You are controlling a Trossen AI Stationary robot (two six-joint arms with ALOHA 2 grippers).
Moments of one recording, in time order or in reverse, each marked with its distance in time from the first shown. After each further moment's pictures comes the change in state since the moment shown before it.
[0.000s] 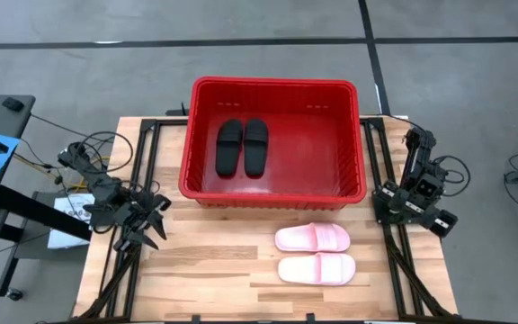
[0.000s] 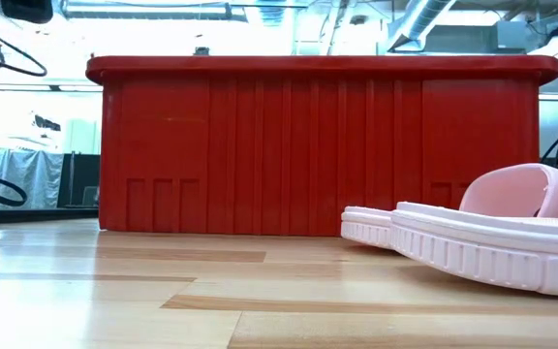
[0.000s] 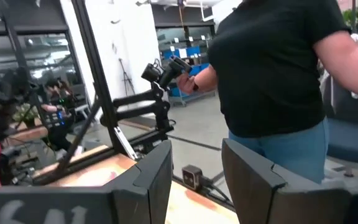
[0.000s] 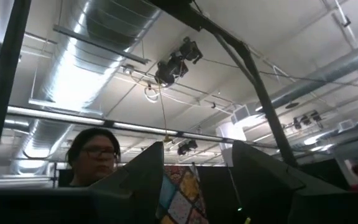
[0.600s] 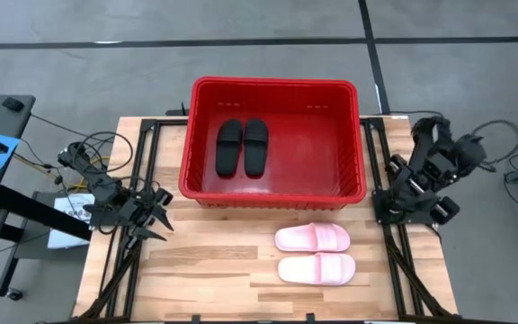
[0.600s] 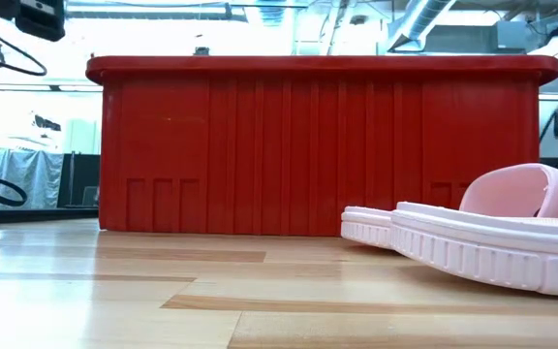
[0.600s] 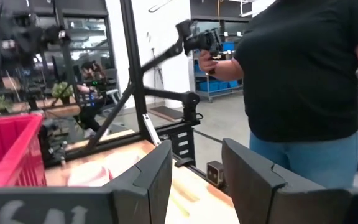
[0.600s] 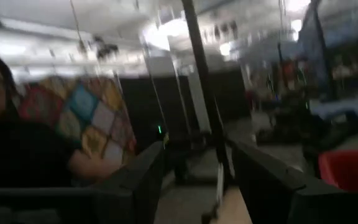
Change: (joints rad) left arm 0.001 0.003 0.000 -0.005 -0.158 -0.071; right arm 0.004 0.247 0.678 -0.968 0.362 0.117
